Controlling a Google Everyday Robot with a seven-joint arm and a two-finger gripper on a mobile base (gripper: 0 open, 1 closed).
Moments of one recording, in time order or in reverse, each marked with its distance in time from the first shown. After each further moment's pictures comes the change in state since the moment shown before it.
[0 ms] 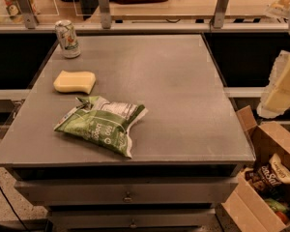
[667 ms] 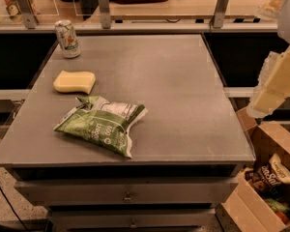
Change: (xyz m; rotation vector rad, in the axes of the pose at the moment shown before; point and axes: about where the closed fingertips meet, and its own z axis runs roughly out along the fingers) arm -0.012 0.002 0.006 -0.004 -0.022 0.000
